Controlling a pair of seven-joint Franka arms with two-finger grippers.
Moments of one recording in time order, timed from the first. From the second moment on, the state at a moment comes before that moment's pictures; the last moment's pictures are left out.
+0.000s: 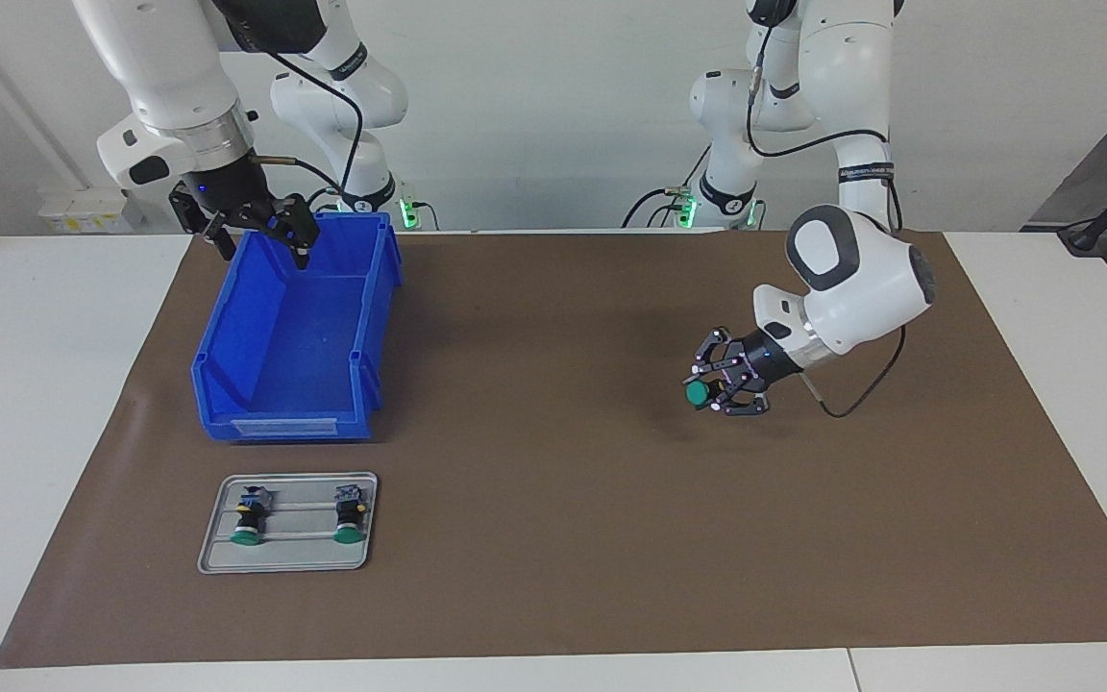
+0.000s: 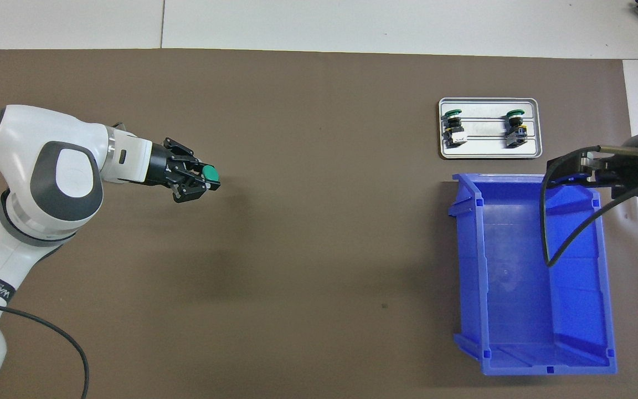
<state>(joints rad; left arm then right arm) -0.15 0.26 0.00 -1.90 -0.81 2.06 1.38 0.01 -0.03 0.07 -1.60 -0.03 1.57 0.25</state>
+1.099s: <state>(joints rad) 0.02 0.23 0.00 -1.99 -1.12 1.95 1.66 0.01 -0.03 0.07 -1.60 -0.03 1.57 0.25</state>
